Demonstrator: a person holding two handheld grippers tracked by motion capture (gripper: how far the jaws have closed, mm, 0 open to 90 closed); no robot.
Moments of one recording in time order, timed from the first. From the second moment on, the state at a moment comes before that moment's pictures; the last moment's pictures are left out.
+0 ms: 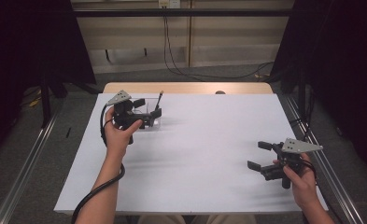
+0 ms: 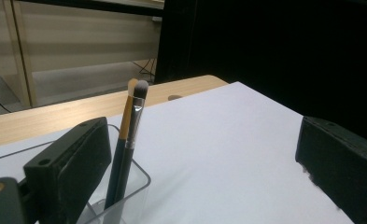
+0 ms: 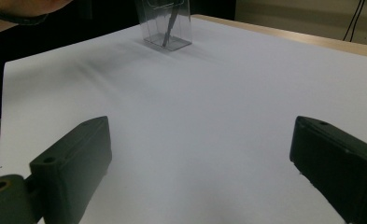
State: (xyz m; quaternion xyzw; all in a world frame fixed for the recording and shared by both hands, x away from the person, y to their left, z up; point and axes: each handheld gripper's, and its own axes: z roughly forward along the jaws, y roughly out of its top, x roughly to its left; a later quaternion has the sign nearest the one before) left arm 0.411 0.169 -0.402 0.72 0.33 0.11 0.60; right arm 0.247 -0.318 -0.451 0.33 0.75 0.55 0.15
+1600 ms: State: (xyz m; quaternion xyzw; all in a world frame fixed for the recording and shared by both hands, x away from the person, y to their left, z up) left arm 0.356 0.199 -0.422 0.73 0.29 0.08 0.61; right arm 0.241 -0.317 -0.447 0.33 0.75 0.55 0.15
